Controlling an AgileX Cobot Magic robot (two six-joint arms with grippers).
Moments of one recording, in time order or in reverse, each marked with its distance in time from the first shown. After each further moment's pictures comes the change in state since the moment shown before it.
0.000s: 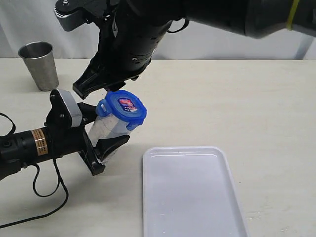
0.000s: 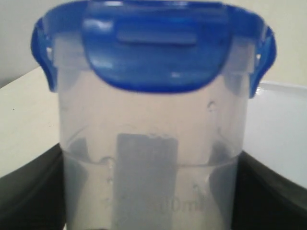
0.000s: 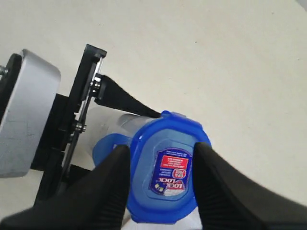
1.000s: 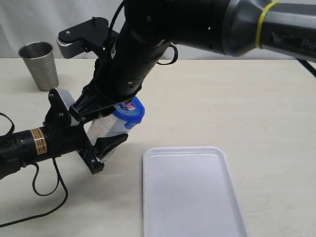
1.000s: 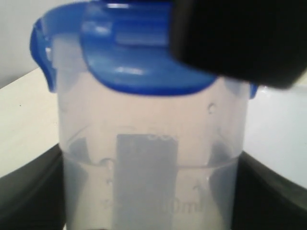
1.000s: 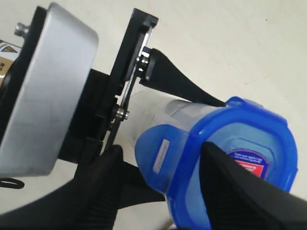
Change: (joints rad) left arm 0.000 0.000 0.000 -0.006 0.005 0.000; right arm -0.041 0.070 0.057 0.270 -0.067 -0.190
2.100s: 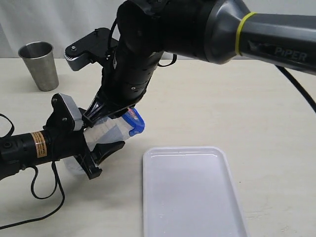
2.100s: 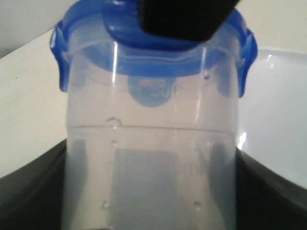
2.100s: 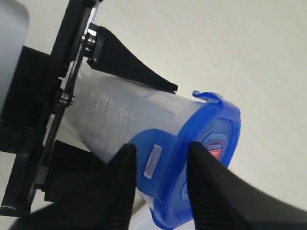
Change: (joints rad) left arm 0.000 0.002 0.002 0.000 0.079 0.008; right arm 0.014 0.068 -0.021 -0.148 0.046 0.041
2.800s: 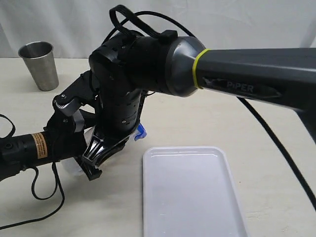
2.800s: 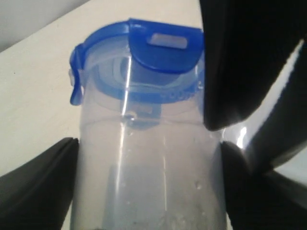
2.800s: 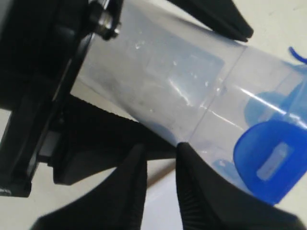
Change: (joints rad) left arm 0.002 0.009 0.002 -0.006 0.005 0.008; right arm 0.068 0.080 0.016 -0.082 0.067 0.018
